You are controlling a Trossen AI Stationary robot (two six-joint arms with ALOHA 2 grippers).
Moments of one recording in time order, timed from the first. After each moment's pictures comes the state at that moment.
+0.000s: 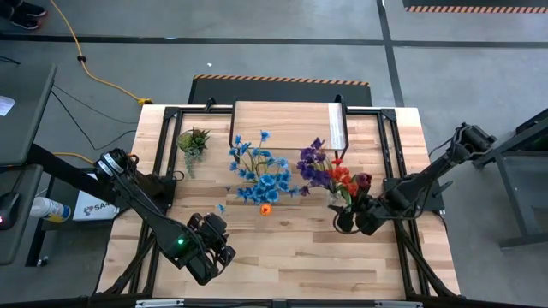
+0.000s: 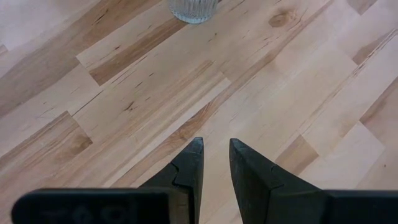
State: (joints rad) left arm -0.81 1.65 1.21 -0.99 -0.59 -1.65; right arm 0.61 1.15 0.58 -0.43 0.74 0.97
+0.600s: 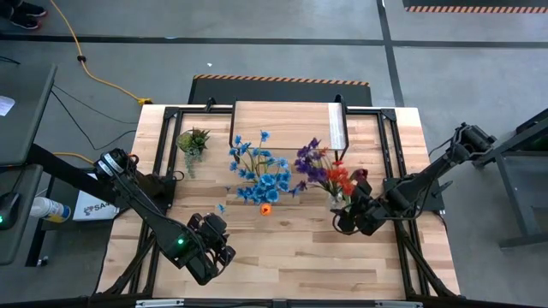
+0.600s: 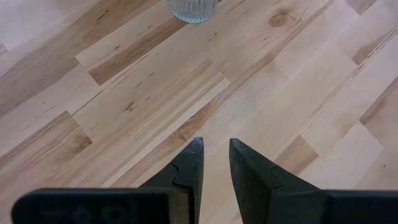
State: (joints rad) left arm -0.81 1.65 1.21 -0.99 -0.59 -1.65; right arm 0.61 1.16 0.58 -0.47 0.65 1.05
